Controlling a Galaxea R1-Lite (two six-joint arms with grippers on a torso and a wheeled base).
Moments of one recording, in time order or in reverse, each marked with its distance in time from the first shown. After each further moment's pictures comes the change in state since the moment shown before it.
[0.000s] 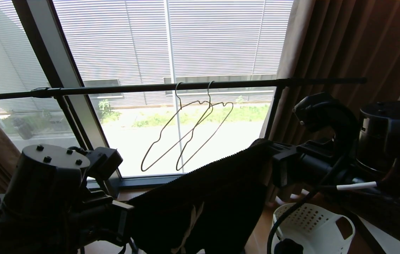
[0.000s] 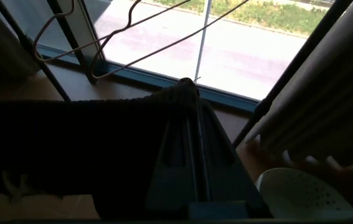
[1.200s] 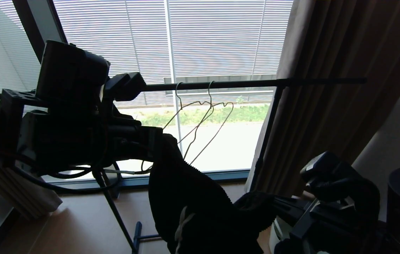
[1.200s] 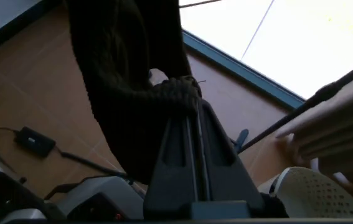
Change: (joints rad) left arm 0.068 0.184 -0.520 0.155 -0.165 0.050; right arm 0.152 -0.116 0.244 0.005 0.143 -0.028
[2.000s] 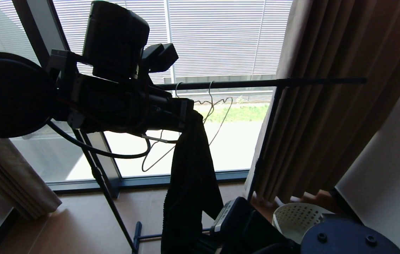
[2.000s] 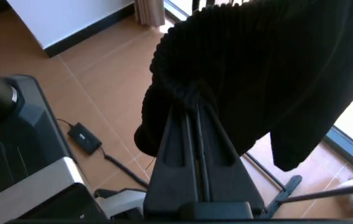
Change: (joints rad) left arm -0.050 0.158 -0.310 0.098 -0.011 0.051; right arm 0.268 0.284 -0.105 -0.243 0.031 0.018
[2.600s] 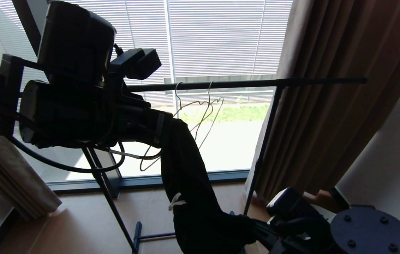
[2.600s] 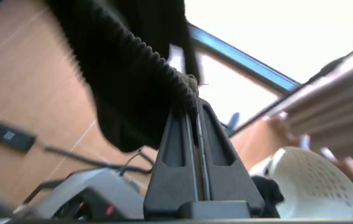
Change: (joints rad) left arm 0.023 -0.130 0.142 0.034 0.001 0.109; right arm -0.211 -0.113 0.215 0.048 -0.108 0.013
